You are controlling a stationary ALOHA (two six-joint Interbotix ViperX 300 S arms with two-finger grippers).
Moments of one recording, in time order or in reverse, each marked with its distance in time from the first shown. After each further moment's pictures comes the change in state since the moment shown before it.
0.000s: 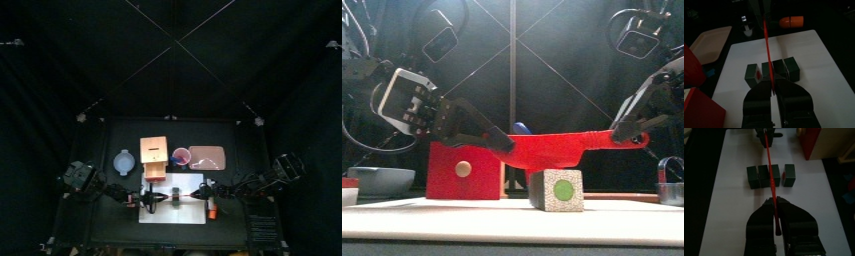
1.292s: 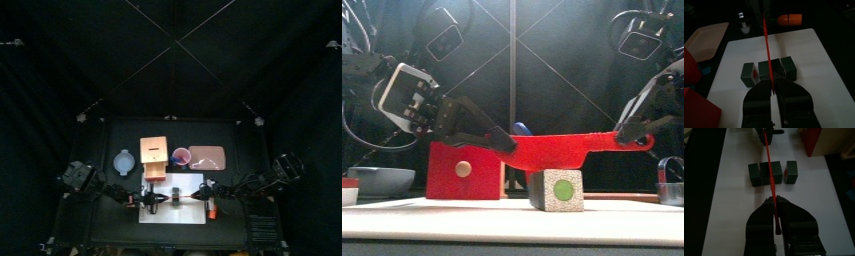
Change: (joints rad) left arm -0.011 -0.005 -0.009 -0.032 0.052 0.002; right arm 0.018 0.017 0.003 0.026 0.000 0.000
